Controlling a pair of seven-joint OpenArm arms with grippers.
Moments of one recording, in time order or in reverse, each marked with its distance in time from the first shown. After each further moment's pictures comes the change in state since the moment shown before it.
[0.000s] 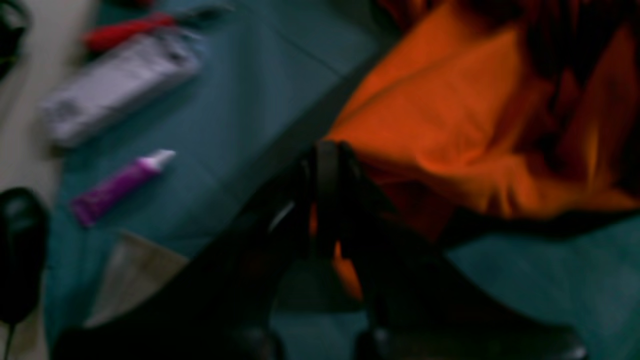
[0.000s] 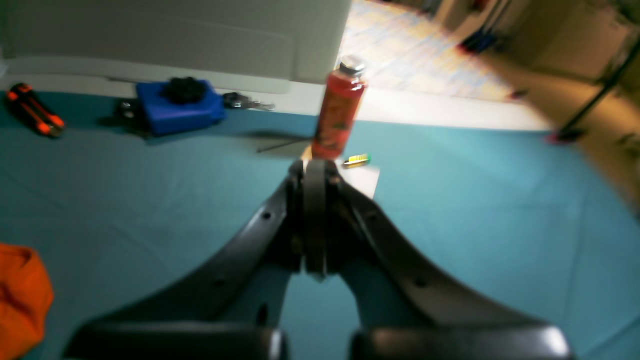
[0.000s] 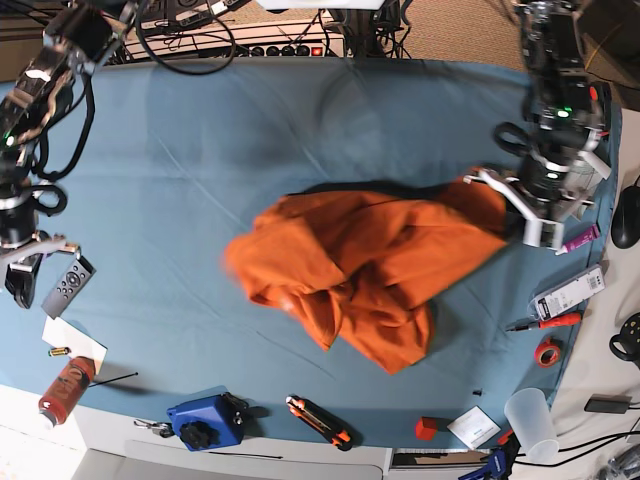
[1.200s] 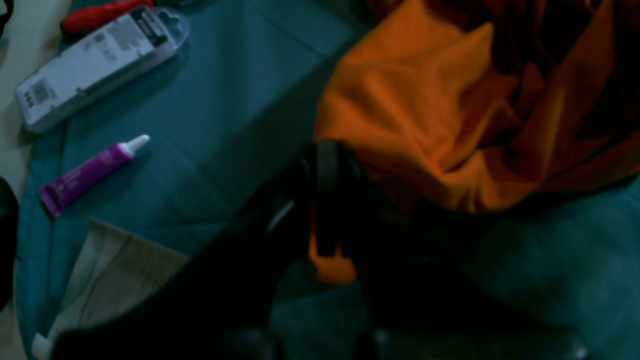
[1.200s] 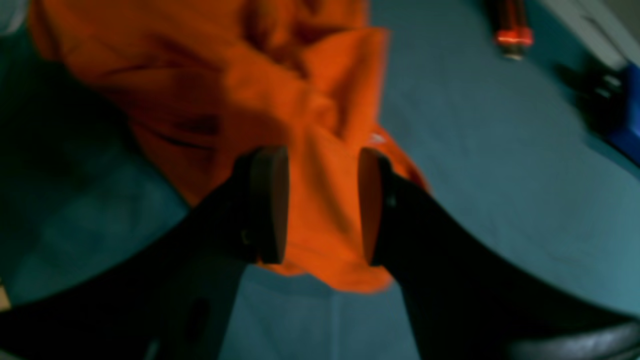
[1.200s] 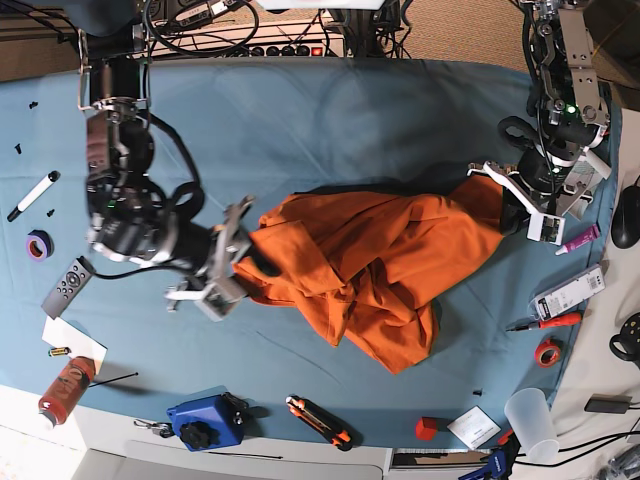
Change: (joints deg) left arm 1.5 0.1 -0.1 0.0 -3.1 -0.2 0.9; right arm 9.1 0.1 -44.6 -8.0 17.1 18.2 -11.9
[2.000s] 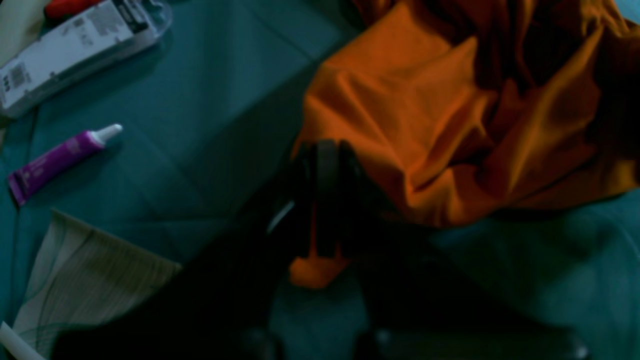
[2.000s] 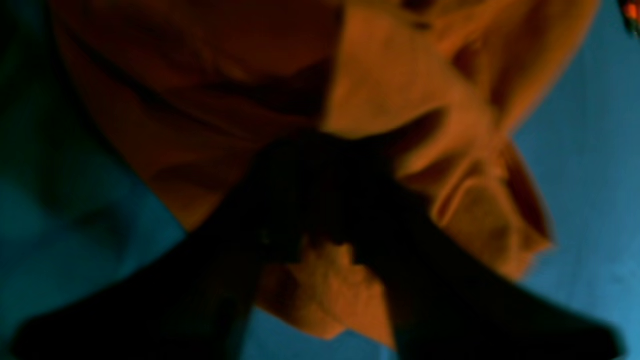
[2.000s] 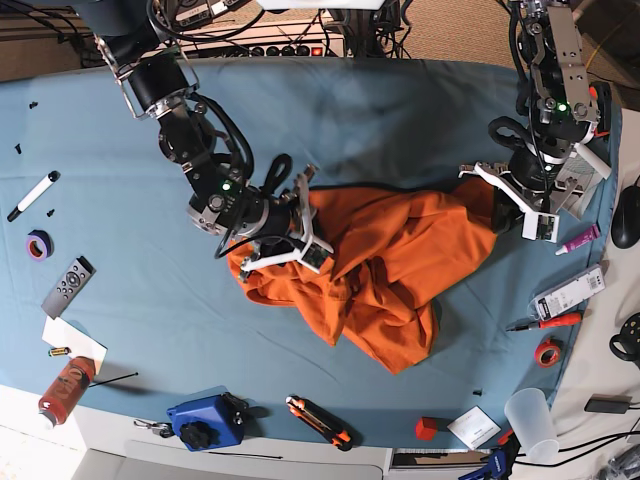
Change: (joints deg) left arm 0.0 3.3 0.0 0.0 0.0 0.2 0.0; right arm 0.3 -4.8 -20.6 -8.8 -28.5 -11.8 8.2
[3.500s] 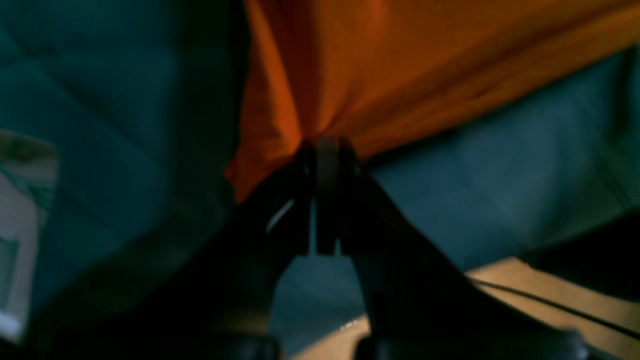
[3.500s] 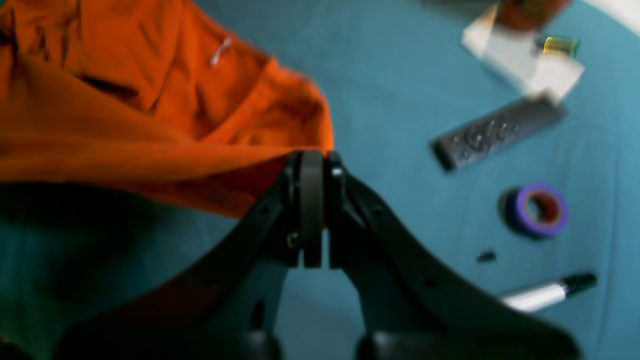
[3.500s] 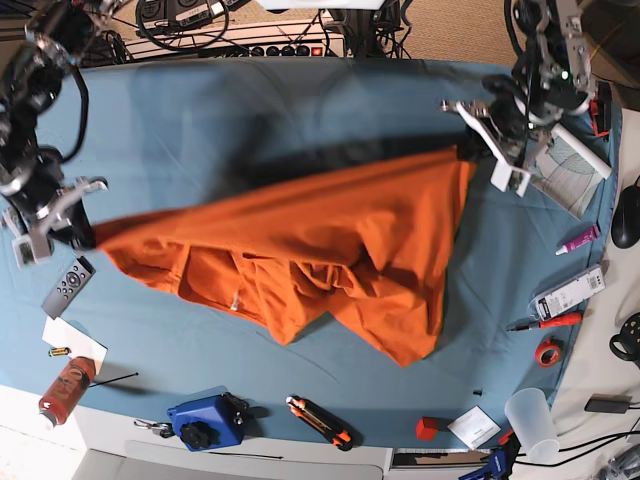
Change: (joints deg) left arm 10.1 0.0 0.0 5.2 -12.1 -4.6 16.7; right arm -18.1 10.2 69.2 14.3 42.1 11.7 -22.1
